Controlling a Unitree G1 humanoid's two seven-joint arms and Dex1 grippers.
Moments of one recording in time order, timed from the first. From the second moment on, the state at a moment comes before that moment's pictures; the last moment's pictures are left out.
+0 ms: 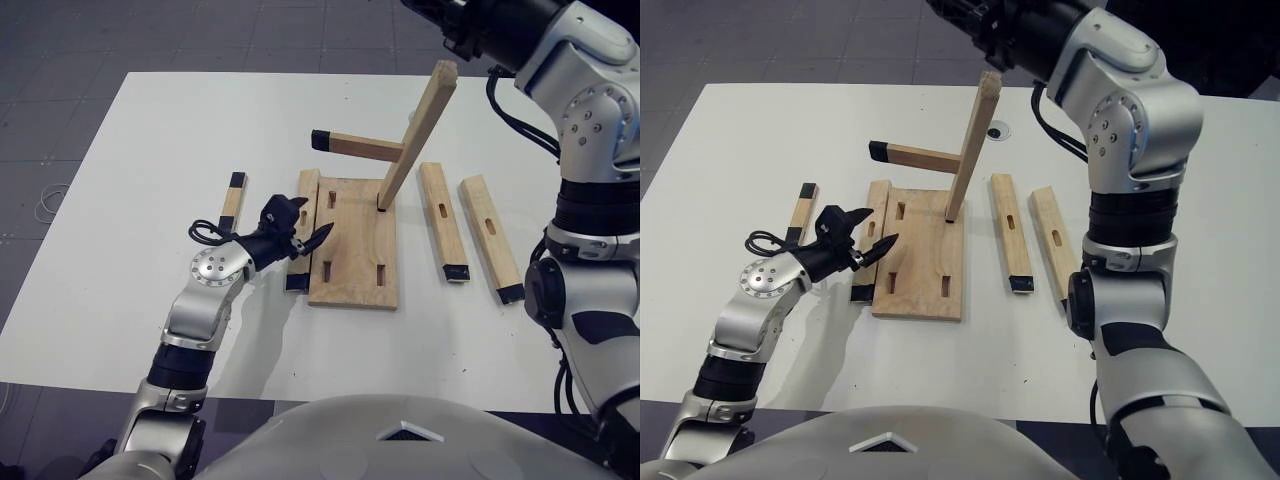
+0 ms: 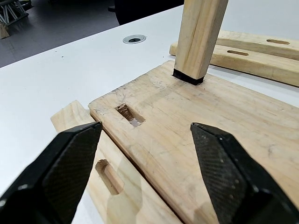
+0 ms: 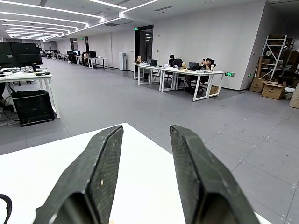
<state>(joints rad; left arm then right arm) -0.03 0.41 -0.16 -0.16 -0.17 0.32 -0.58 -0.90 -0.32 -0.03 0.04 0.47 0.72 0.59</state>
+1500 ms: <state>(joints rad) 0.03 0.38 -0.18 -0.18 -0.15 0.32 -0.58 -0.95 -0.28 -0.18 -0.14 0.74 0.88 0.47</state>
